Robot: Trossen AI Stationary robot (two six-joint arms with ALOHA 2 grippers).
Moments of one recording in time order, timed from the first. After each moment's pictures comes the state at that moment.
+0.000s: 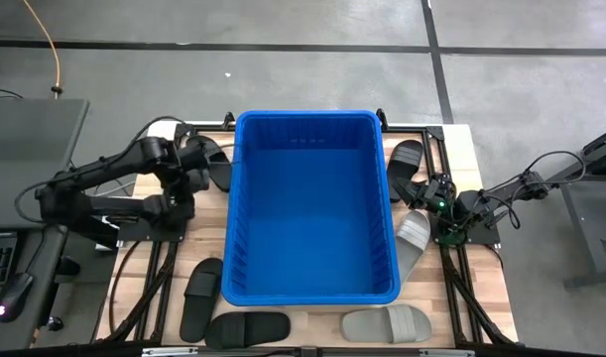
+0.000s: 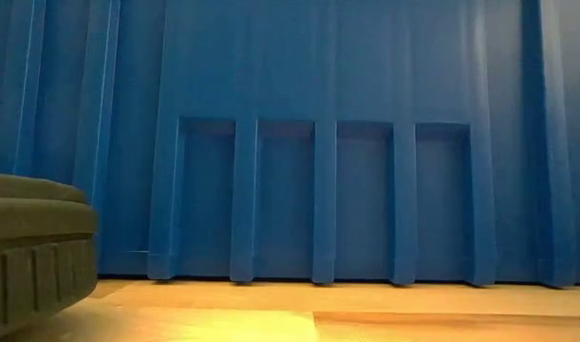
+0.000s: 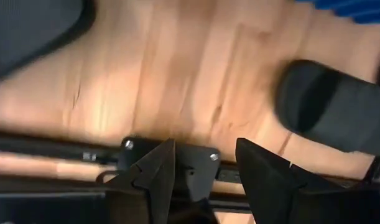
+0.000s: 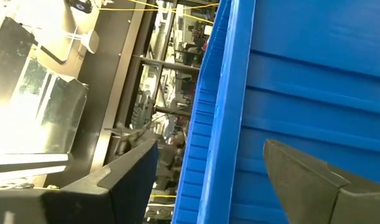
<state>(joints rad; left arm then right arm) 0.59 0.95 0.92 -1.54 0.19 0.18 0.39 0.04 0.04 0.09 0.90 1.30</state>
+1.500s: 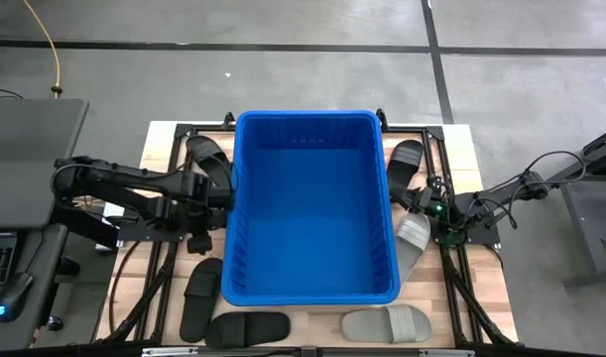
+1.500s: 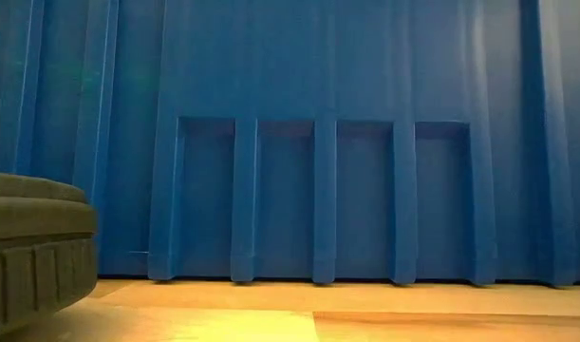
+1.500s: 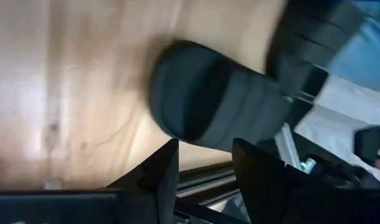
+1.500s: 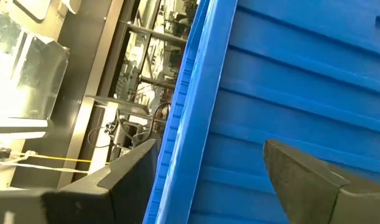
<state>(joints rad) 0.13 1.16 0.66 -1.13 0.63 -0.29 0.39 0.04 0.04 -0.02 0.80 1.30</state>
